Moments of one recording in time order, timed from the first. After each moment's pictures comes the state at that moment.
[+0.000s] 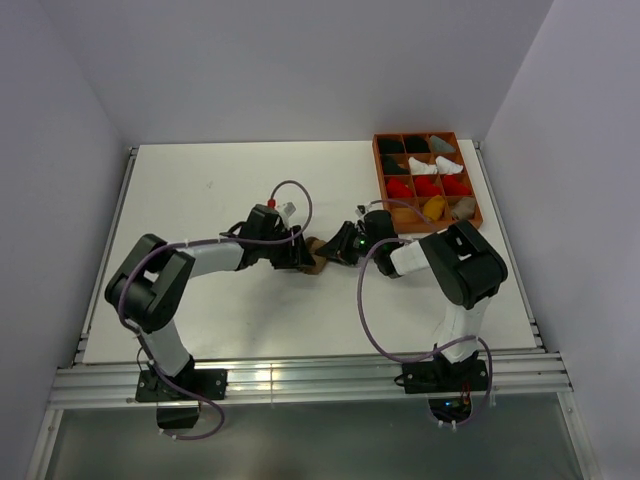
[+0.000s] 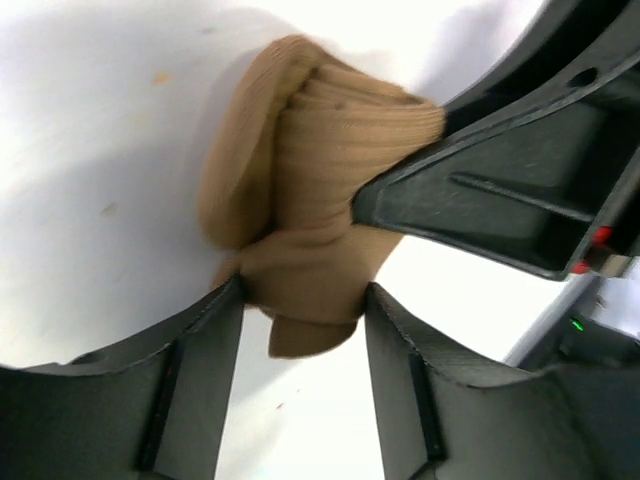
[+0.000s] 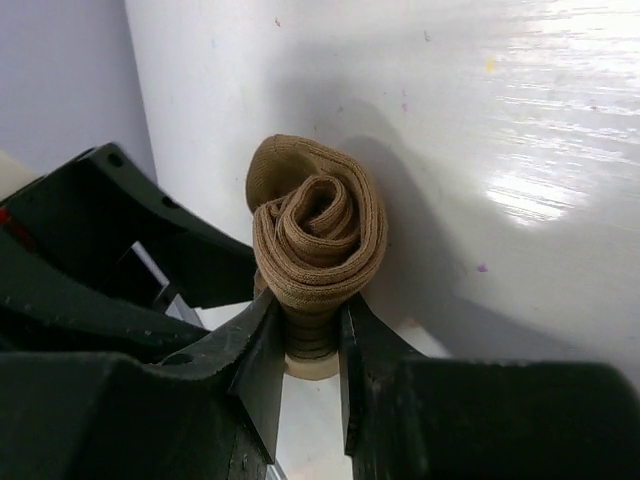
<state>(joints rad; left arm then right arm) -0.55 1.79 0.91 0.09 0.43 -0.63 0.43 1.87 0.67 0.66 -0.51 1.01</state>
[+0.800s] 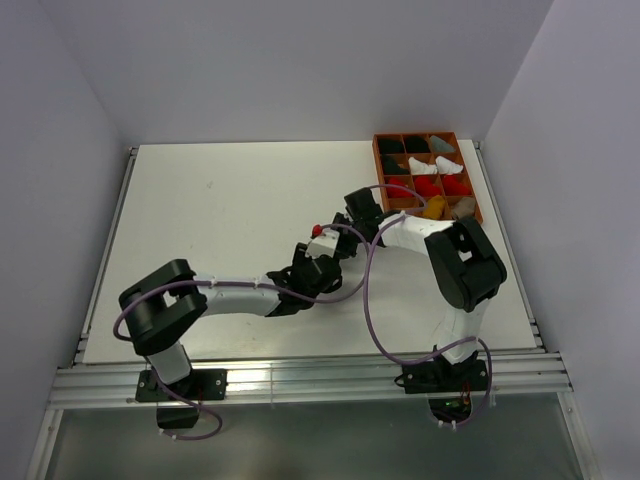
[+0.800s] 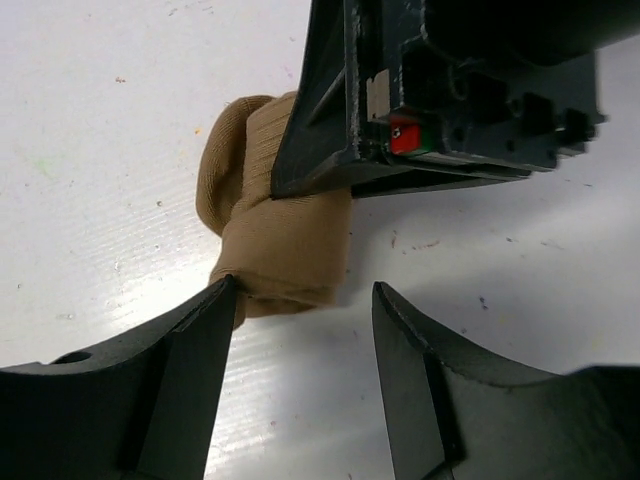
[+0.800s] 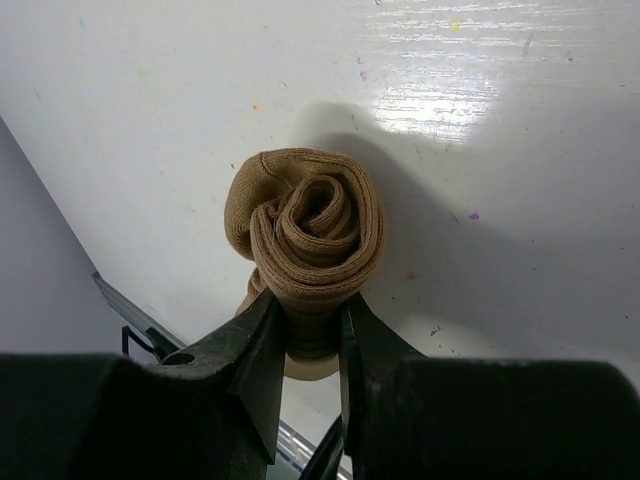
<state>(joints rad) -1.09 1.68 0.88 0.09 -0.66 -0.45 0.49 1.84 1.06 -0.18 -0.38 0.87</state>
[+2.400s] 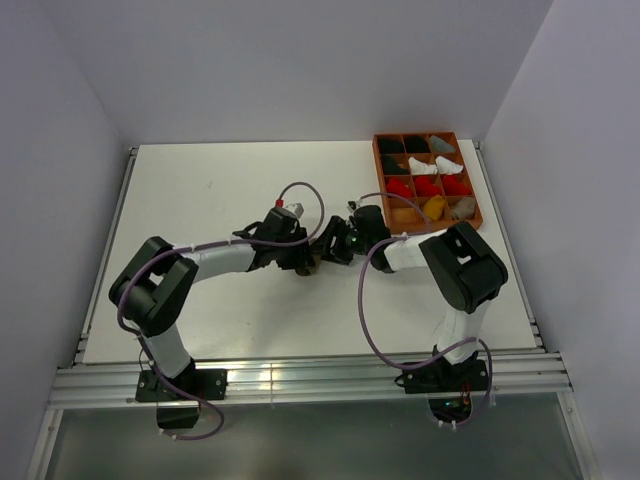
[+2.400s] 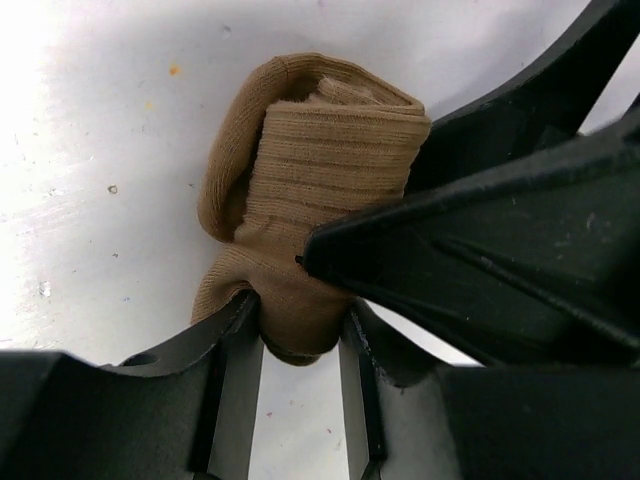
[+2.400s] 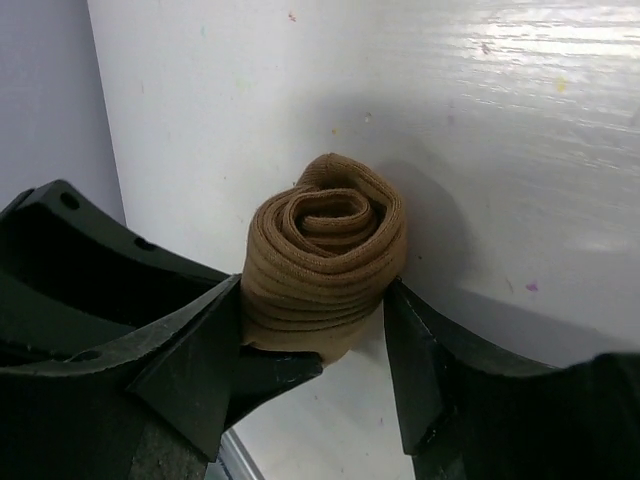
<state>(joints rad) -0.69 1.74 0.96 -0.06 0.12 -0.66 0.49 1.82 0.78 0.44 -0.44 0.91</state>
